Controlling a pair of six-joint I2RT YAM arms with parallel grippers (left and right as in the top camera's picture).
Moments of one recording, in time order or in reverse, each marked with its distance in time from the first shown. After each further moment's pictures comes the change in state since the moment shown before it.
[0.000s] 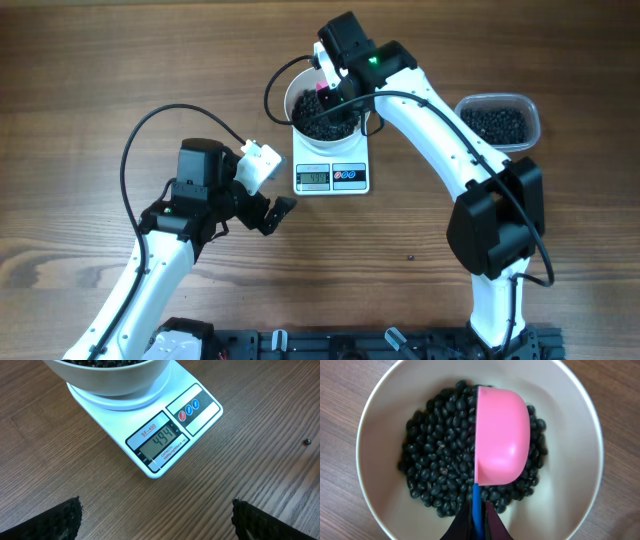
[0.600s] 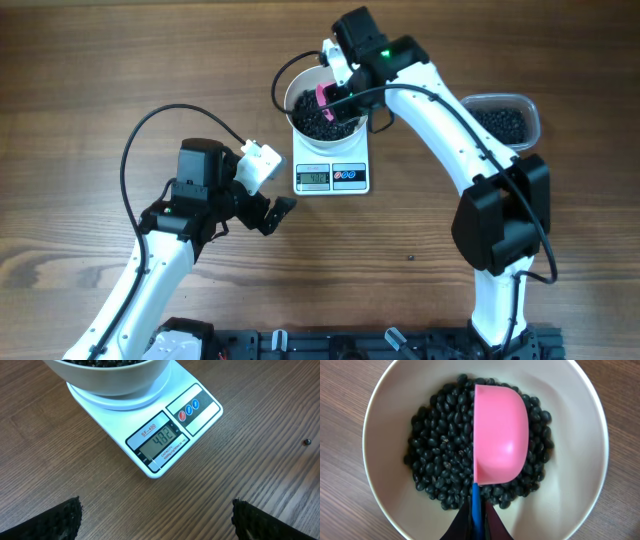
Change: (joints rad) left arm 0.000 0.000 0.000 0.000 0.000 0.000; right arm -0.056 0.000 0.000 -0.021 -0.122 0.000
